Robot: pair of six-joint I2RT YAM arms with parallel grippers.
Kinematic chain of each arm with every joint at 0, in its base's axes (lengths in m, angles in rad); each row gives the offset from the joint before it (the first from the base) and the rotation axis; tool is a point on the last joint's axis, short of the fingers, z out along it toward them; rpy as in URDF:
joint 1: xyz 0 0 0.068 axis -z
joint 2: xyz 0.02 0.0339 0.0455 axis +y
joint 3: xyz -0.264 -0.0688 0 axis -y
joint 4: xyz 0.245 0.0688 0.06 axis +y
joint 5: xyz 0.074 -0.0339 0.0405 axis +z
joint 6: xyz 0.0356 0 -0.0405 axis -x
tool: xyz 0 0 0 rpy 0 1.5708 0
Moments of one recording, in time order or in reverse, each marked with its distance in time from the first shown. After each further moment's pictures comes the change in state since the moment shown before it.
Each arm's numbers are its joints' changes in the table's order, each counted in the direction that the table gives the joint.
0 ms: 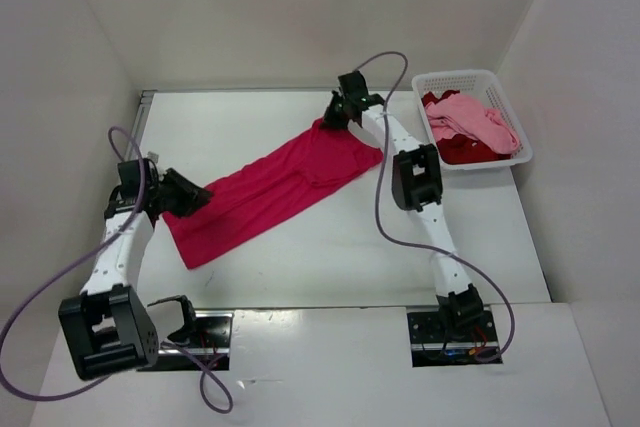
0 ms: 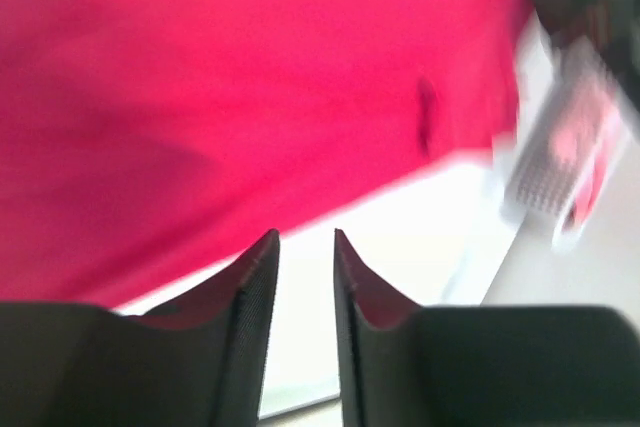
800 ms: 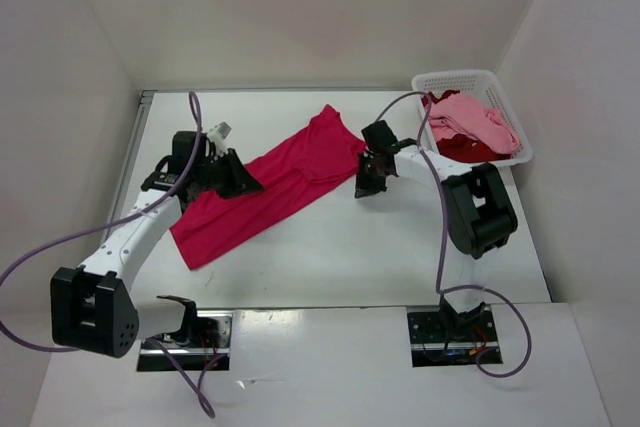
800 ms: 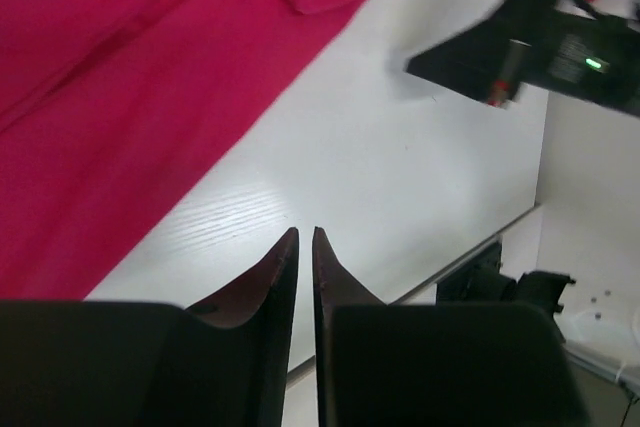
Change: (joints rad) left arm 0.431 0.066 0.191 -0.008 -0.035 -0.168; right arm -0.056 -0.816 -1.096 -0.035 -0.063 0.218
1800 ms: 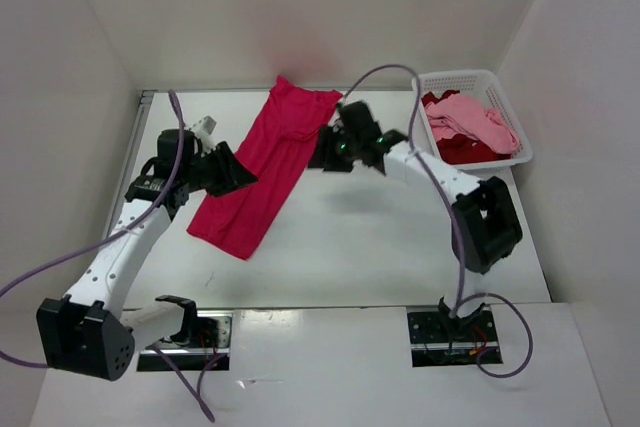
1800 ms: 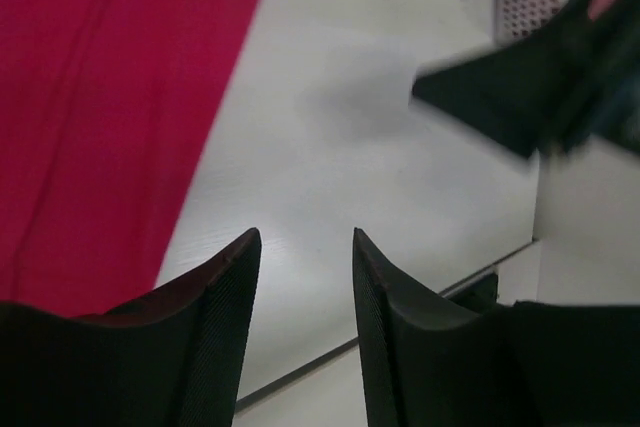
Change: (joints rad) left arm 0.042 -0.121 0.063 0.071 0.090 0.031; right arm -0.110 -0.016 0.187 -0.074 0.050 -0.096
